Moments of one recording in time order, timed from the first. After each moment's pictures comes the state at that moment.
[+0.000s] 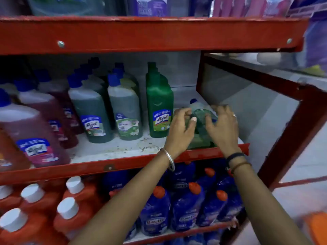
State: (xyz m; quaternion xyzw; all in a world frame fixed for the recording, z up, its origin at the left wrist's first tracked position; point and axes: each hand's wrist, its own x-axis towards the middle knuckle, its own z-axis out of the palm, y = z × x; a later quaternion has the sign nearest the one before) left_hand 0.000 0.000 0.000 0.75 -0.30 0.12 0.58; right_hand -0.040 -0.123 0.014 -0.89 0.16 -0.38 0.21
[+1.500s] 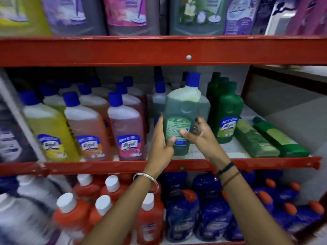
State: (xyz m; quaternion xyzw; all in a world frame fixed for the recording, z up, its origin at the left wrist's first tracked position) left_hand 0.015 0.262 -0.003 0.75 -0.22 0.15 0.60; right_hand 0.004 0.123 0.018 -0.71 -0.12 -0.15 0.68
